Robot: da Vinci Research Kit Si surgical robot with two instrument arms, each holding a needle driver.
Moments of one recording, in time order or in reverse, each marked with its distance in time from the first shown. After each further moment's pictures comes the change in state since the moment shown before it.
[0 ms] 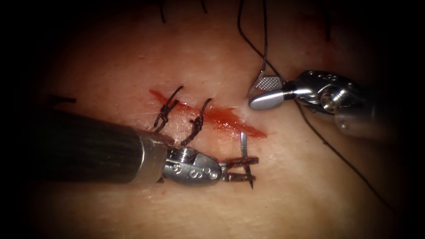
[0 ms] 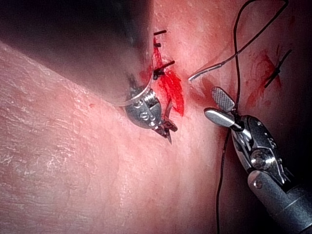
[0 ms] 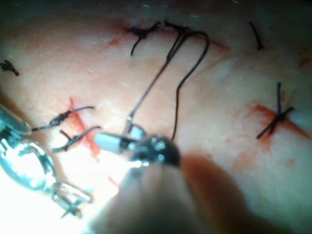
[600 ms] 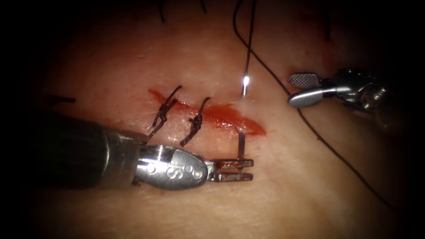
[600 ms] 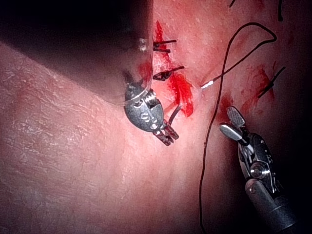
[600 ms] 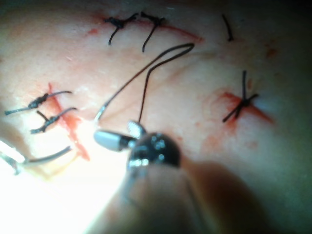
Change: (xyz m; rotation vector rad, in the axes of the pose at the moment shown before) right arm 0.000 0.001 -0.005 -0.042 0.013 -0.039; left arm 0.012 0.001 -0.006 -0.116 0.237 -0.206
